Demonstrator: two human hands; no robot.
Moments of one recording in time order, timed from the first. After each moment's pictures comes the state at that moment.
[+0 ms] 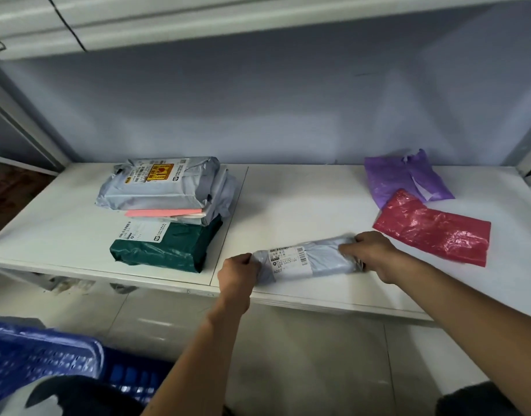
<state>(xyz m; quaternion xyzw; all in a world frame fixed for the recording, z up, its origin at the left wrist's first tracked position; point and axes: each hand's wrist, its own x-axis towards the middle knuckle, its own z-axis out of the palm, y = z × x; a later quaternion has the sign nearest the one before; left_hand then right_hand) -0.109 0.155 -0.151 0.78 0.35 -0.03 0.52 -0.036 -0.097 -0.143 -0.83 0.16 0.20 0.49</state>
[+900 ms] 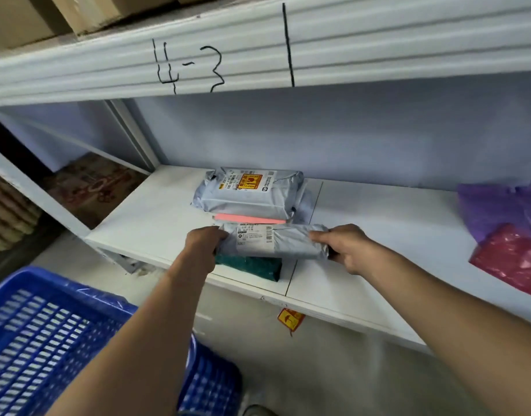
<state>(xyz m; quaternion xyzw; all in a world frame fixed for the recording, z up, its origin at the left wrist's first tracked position) -0.103 0.374 -0.059 0.63 0.46 0.07 0.62 -0.032 0.113 -0.077 -0.70 0.13 0.27 0.65</state>
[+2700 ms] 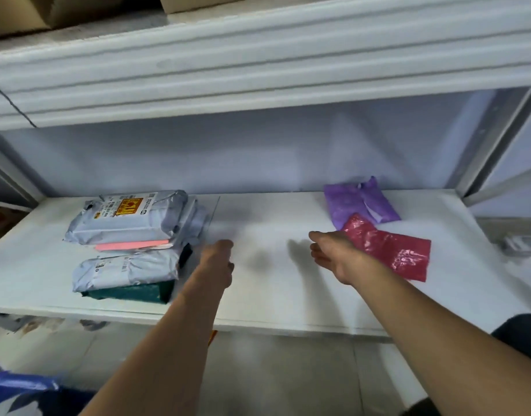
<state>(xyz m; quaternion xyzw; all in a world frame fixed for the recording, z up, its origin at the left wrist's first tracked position) -0.039 0.122 -0.084 0.57 0.41 -0.02 0.71 -0.035 -0.098 -0.069 -0.69 0.23 0.17 0.67</state>
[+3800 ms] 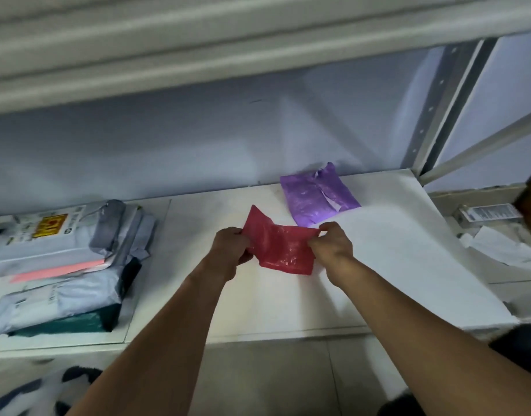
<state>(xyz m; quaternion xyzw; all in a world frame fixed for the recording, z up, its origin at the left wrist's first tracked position) 0.002 0.015 -0.096 0.75 0.22 -0.13 0.61 -0.027 -0.171 -0.100 -0.78 0.29 0.05 0.55</state>
